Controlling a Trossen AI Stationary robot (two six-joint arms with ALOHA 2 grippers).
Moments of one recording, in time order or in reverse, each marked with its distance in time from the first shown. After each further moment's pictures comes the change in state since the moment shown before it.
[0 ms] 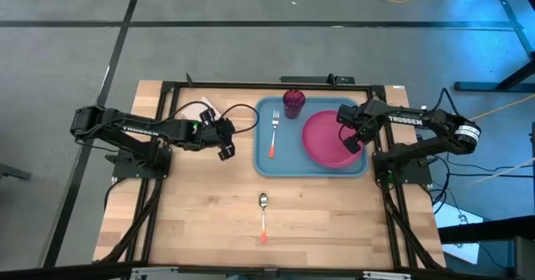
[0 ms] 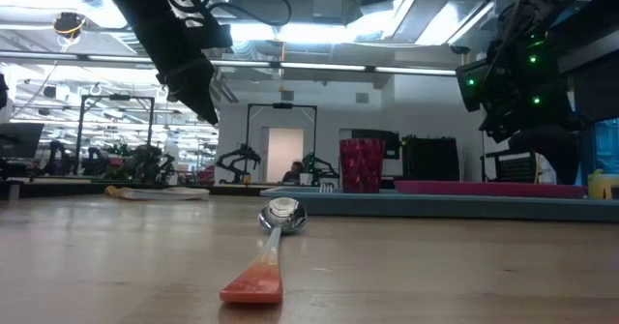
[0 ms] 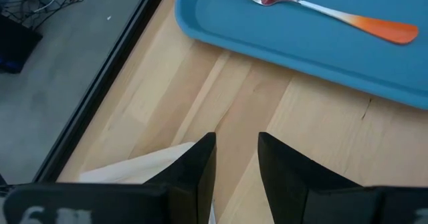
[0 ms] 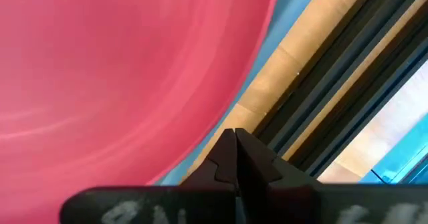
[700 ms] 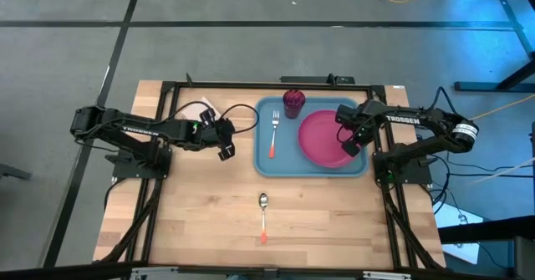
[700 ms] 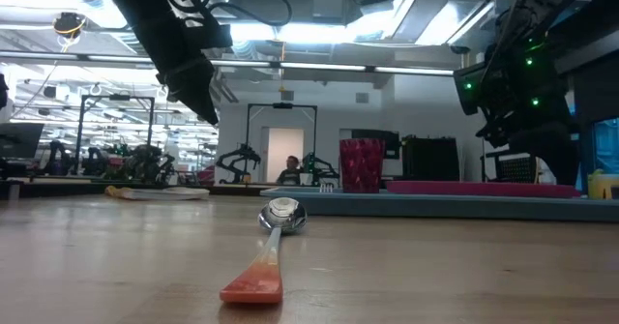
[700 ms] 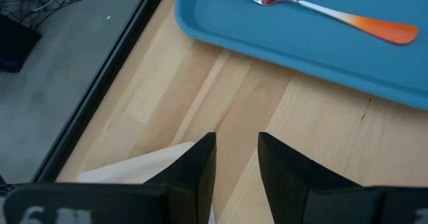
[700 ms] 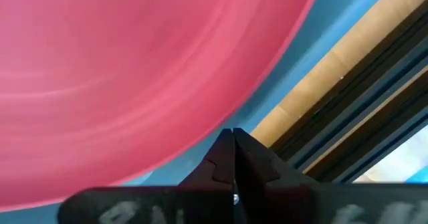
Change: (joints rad) left arm 0.000 0.000 0.000 -0.001 0.001 -0.004; right arm 0.000 0.028 -0.005 0.031 -0.105 -0.080
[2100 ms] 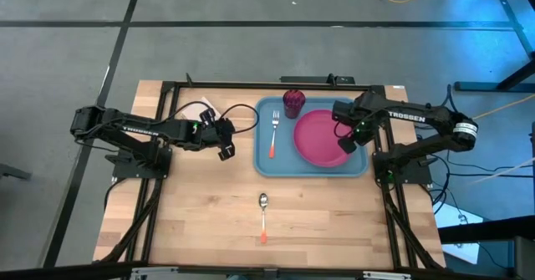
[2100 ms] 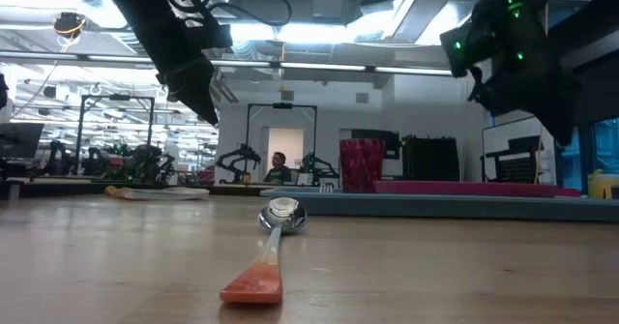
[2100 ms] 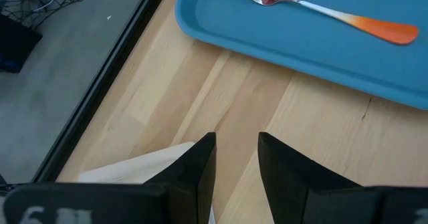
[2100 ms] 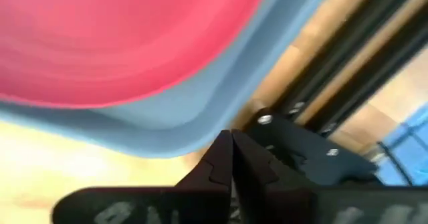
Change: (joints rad) left arm 0.000 0.000 0.000 0.000 -0.001 0.000; right arm 0.127 0.000 0.261 -0.312 -0.134 0.259
